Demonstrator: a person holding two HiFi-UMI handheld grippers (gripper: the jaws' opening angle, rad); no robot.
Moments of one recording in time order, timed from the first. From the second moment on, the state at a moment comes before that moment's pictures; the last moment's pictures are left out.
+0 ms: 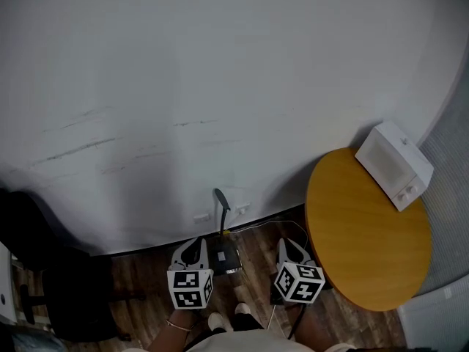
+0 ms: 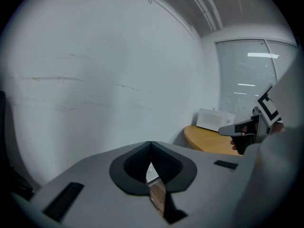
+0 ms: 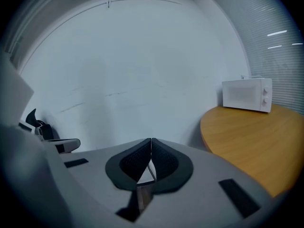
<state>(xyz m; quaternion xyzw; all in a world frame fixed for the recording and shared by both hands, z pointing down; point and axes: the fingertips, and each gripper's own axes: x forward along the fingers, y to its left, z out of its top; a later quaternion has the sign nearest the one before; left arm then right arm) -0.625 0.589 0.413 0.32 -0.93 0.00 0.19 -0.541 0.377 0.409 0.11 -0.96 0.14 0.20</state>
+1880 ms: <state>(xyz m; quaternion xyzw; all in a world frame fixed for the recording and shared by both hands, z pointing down) -0.677 0.516 0.667 0.34 -0.89 0.02 0.30 -0.575 0.349 0.659 0.13 -0.91 0.18 0.34</state>
